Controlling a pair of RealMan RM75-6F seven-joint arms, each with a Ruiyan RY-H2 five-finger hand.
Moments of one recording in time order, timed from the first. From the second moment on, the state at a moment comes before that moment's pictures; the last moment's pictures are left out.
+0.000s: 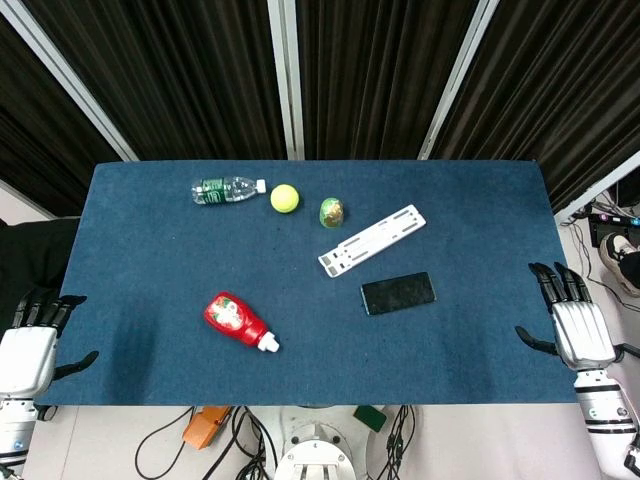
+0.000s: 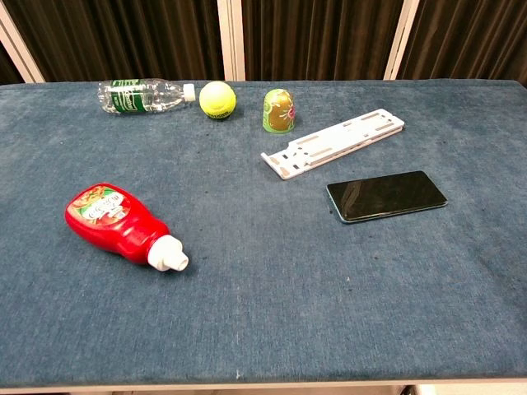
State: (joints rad) left arm -0.02 -1.18 -0.01 -1.60 1.54 1.56 0.10; right arm 0.17 -1.14 0.05 -1.62 -1.47 1.42 -0.02
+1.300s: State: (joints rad) left arm -0.03 -1.16 -0.02 -1.63 1.54 1.56 0.12; right arm 0.57 -1.56 0.14 -1.37 -1.23 0.90 -0.33
